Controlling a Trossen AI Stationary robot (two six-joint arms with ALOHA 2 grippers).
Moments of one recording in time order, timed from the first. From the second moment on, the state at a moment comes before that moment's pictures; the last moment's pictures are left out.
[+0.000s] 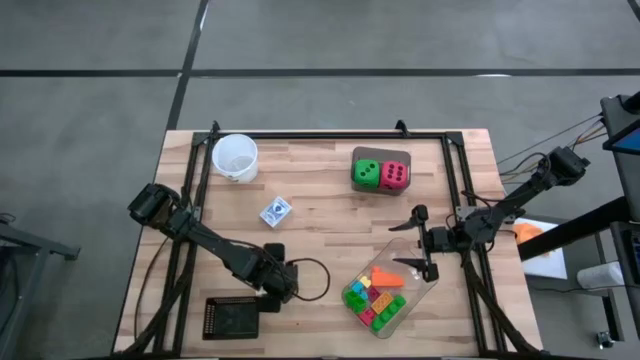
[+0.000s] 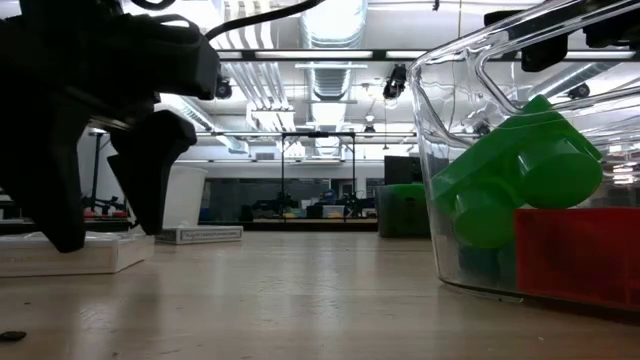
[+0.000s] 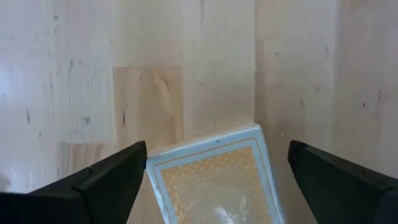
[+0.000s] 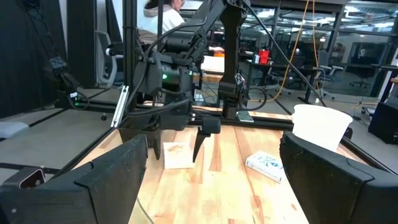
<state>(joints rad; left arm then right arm) -0.50 1.81 1.09 -0.65 -0.13 -0.46 0.60 0.88 0.19 0.74 0.52 -0.06</state>
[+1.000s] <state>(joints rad) -0.54 1.79 0.96 -0.59 -0.16 -0.66 0.60 0.88 0.19 0.74 0.52 -0.06</state>
